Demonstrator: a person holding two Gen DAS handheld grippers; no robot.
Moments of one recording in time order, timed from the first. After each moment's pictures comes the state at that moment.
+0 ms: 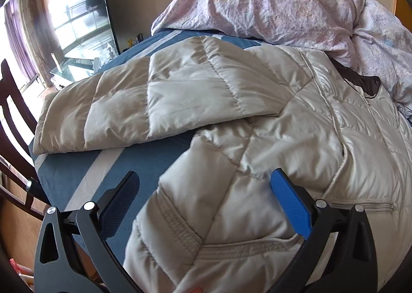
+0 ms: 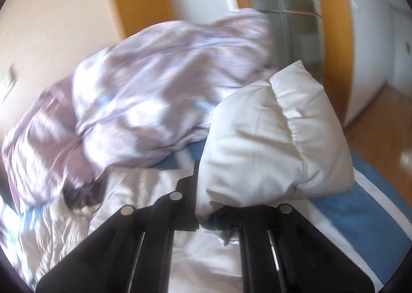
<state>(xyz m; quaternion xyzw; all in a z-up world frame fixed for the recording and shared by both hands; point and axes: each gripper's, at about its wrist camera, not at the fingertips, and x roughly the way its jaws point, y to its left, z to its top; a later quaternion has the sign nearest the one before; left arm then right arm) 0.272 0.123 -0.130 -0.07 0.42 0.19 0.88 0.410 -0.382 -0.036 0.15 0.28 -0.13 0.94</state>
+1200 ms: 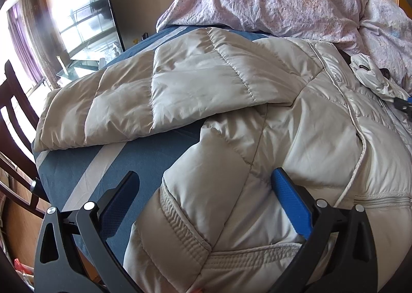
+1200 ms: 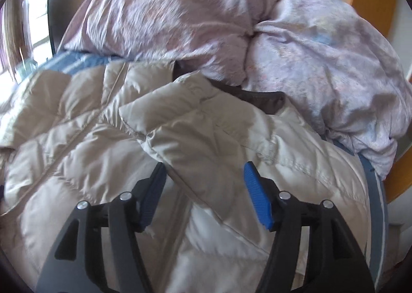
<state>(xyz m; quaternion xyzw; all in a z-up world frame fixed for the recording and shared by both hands) 0.272 0.122 -0.148 -0.06 0.43 0.21 0.88 0.437 -0.139 -0.093 -0.13 0.39 0.11 0.90</state>
